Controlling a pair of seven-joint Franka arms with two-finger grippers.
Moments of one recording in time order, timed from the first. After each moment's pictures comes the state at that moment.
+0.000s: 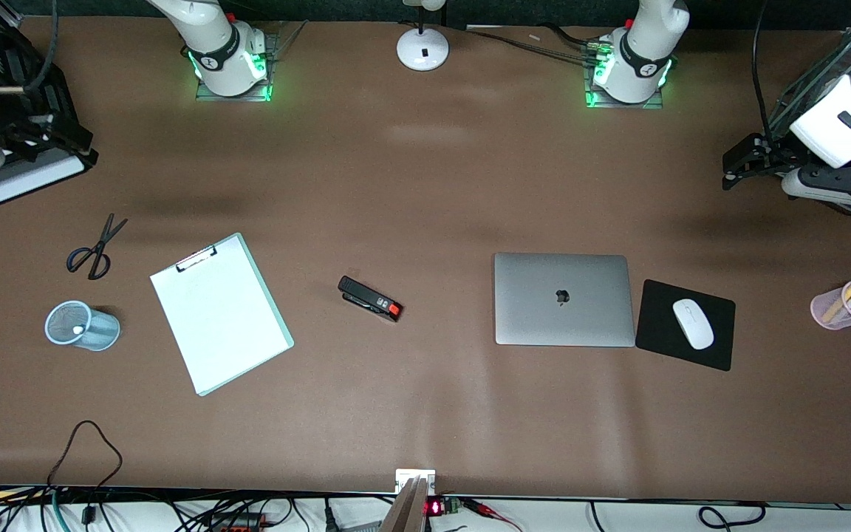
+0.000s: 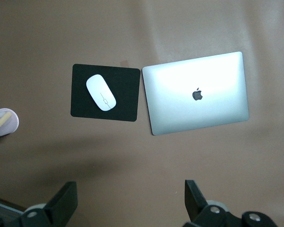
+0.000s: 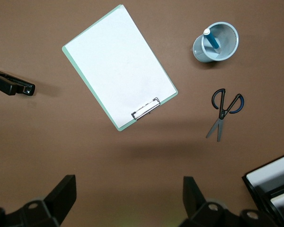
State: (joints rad) left arm -0.07 -0.05 -0.01 -1.72 0.00 1.68 0.09; right arm 0.05 -0.16 -0.05 -1.81 0.01 1.65 0.05
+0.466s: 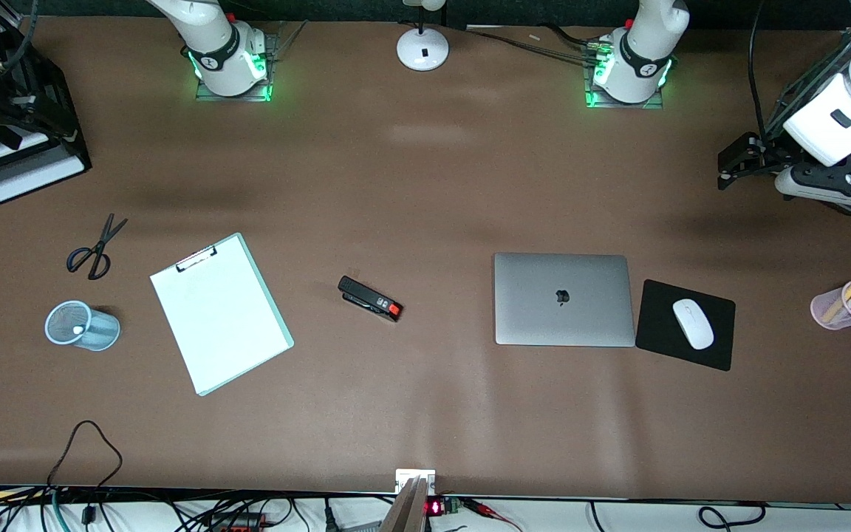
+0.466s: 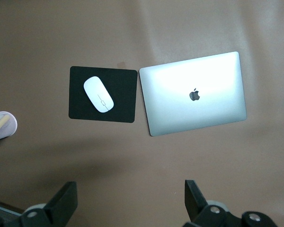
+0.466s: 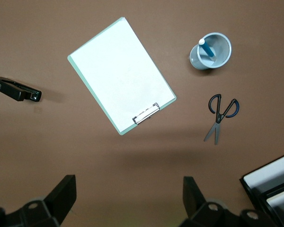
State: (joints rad) left arm -0.08 -0.05 -0.01 -1.71 0.00 1.68 0.09; right arm 0.05 -0.18 -0.05 -1.77 0.01 1.63 0.06
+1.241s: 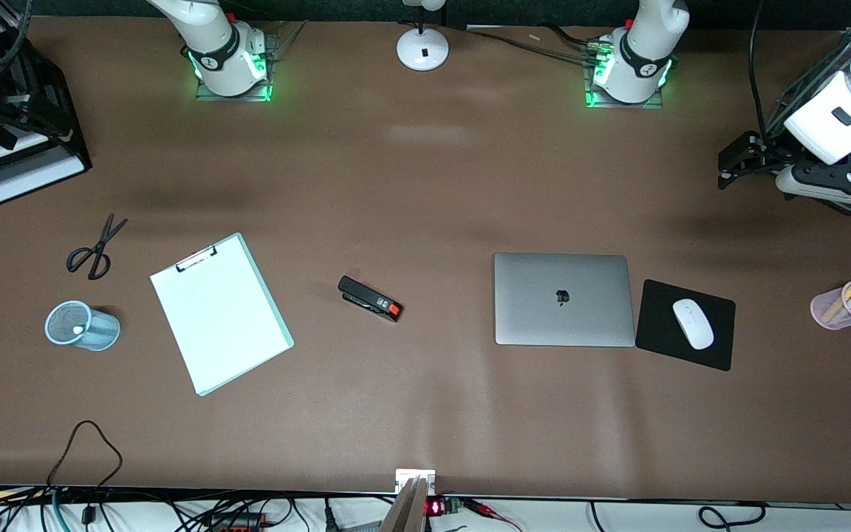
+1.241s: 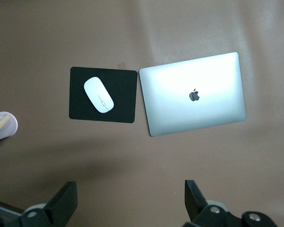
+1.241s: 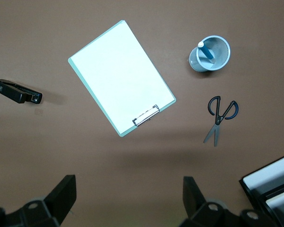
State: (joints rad) left arm -0.08 -0.05 0.00 -1.71 0.00 1.67 0.09; right arm 0.05 -0.17 -0.05 -1.76 0.01 1.63 0.06
